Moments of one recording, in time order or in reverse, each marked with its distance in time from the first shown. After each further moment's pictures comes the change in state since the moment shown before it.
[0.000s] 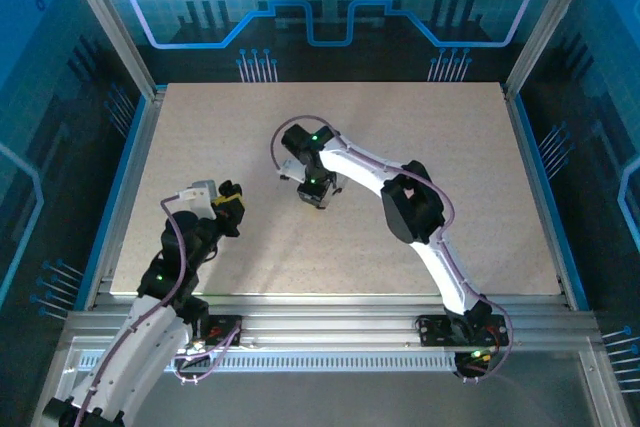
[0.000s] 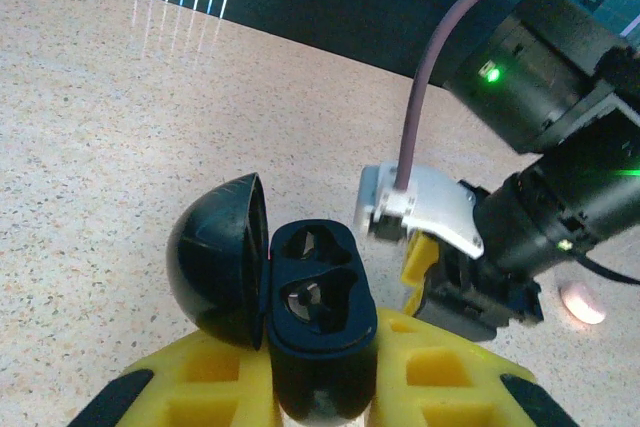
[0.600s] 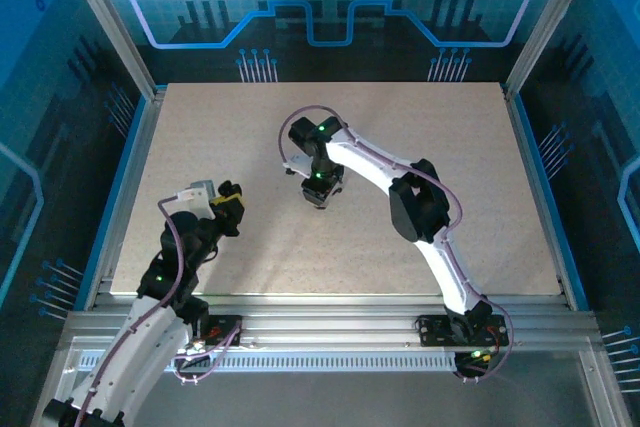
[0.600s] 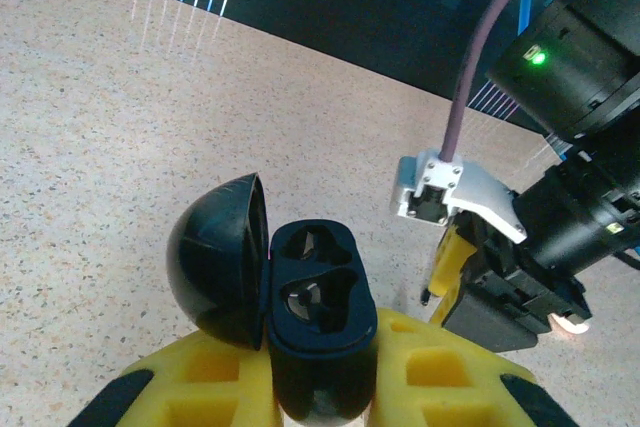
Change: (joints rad) left arm 0.000 -0.011 0.000 -0.001 0.000 -0.043; right arm -0.015 -0.017 0.043 -0.143 -0.084 0.059
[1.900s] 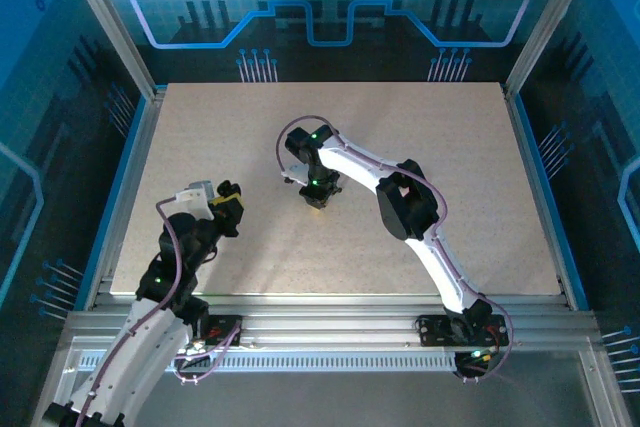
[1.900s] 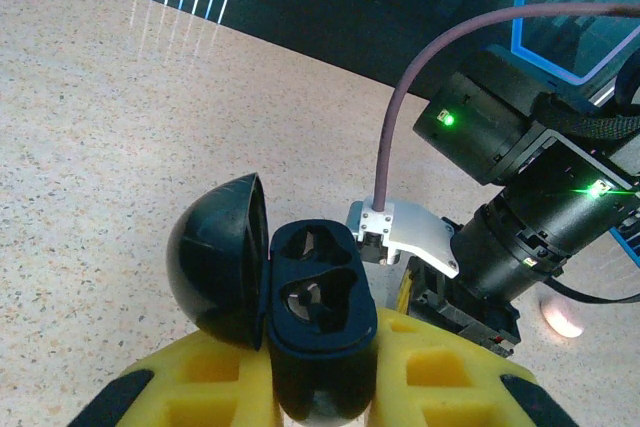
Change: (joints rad) left arm 0.000 -0.021 0.000 -0.010 0.000 0.000; right arm 0.007 0.098 0.027 0.007 0.002 0.013
